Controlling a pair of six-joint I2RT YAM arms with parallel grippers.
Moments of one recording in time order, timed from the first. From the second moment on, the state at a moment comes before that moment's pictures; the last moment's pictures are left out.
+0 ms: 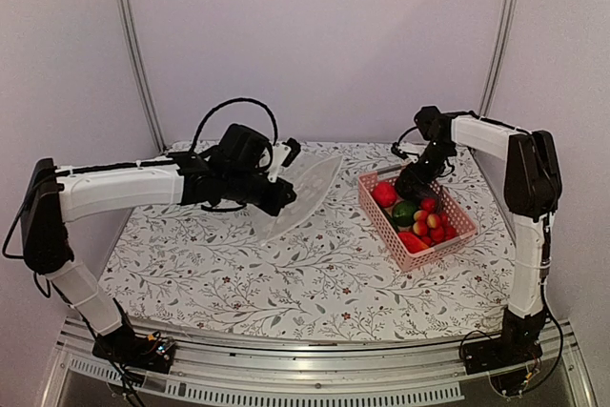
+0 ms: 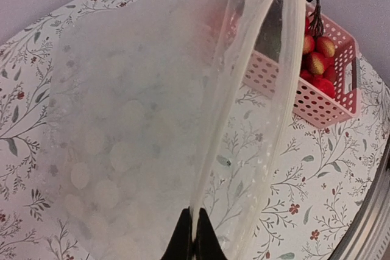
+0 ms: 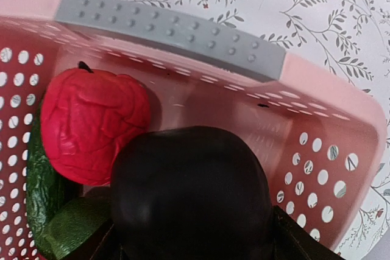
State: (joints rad) left arm -0.82 1.63 1.21 -0.29 0.02 -0.16; right arm 0.27 2.16 1.80 -0.91 -0.08 -0.39
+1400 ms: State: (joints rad) left arm -0.86 1.82 1.61 -0.19 0.22 -0.66; right arm 0.47 1.50 1.50 0.14 -1.19 0.11
